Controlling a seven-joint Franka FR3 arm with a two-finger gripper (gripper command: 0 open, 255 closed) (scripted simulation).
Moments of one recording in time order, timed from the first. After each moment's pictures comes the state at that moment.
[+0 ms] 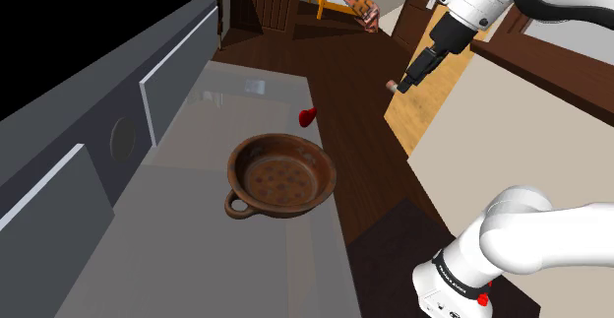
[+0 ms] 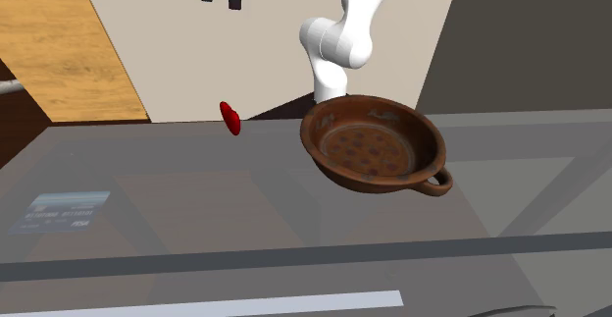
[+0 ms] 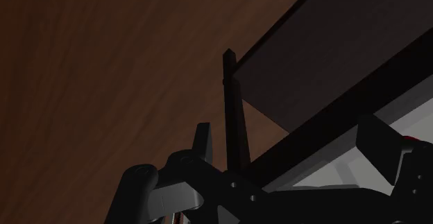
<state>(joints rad) 0.02 -0.81 0.05 -2.28 0.07 1.70 -0.10</state>
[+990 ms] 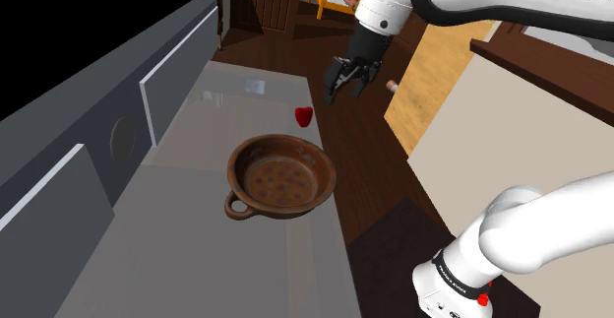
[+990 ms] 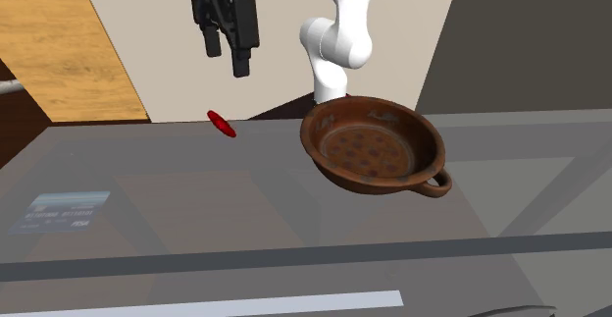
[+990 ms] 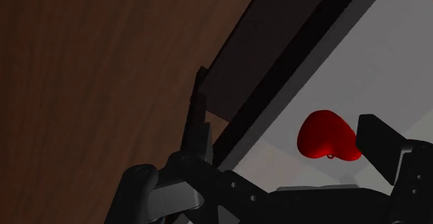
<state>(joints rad) 0.01 -0.44 0.35 -2.07 0.13 1.76 0.32</state>
